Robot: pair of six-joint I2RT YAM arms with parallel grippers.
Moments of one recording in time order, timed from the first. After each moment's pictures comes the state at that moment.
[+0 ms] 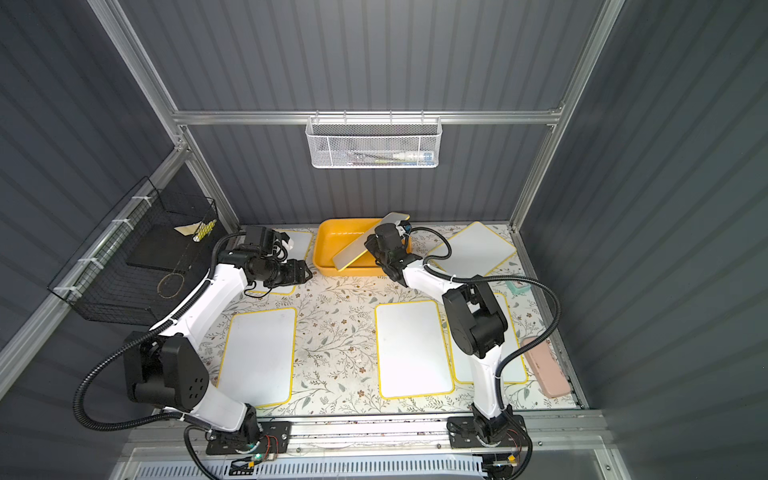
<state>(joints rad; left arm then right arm) -0.18 1.57 1.35 -0.80 0.26 -0.19 0.57 2.04 1.51 0.13 0.11 1.17</state>
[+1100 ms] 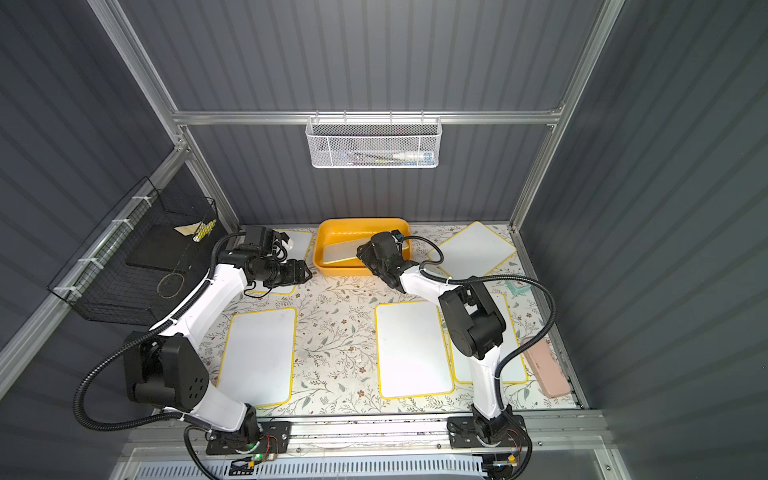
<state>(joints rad) -0.17 1.57 1.35 -0.80 0.26 -0.19 0.60 2.04 1.45 0.12 -0.02 1.17</state>
